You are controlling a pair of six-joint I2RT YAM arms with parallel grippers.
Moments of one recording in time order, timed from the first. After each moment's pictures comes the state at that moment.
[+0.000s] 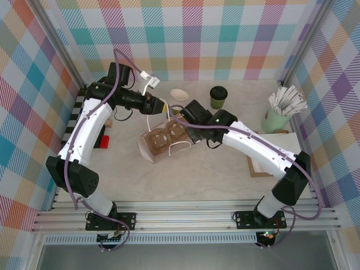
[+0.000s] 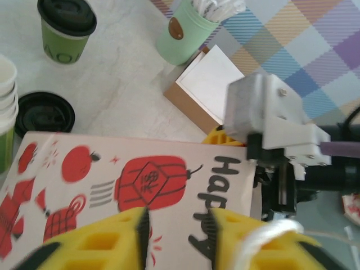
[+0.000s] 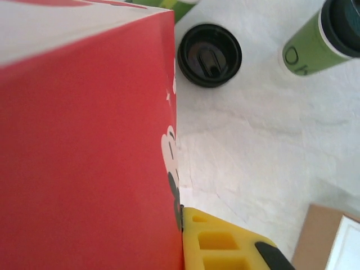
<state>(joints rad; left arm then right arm) -0.27 1.64 1.82 -1.07 0.86 0.15 0.88 1.59 1.60 -1.07 0.37 0.23</state>
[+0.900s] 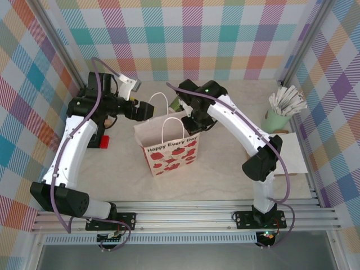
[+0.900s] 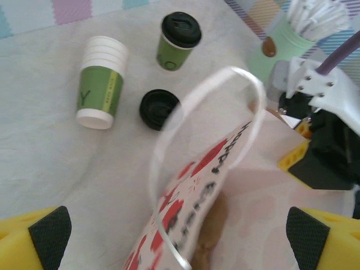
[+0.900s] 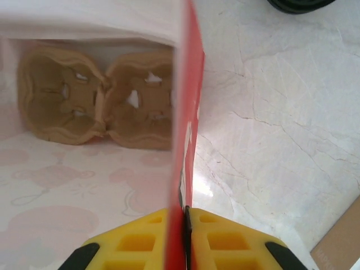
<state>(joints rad) -0.18 1.40 1.61 -0.95 0.55 0.11 0.75 1.99 2.22 -1.61 -0.01 0.27</state>
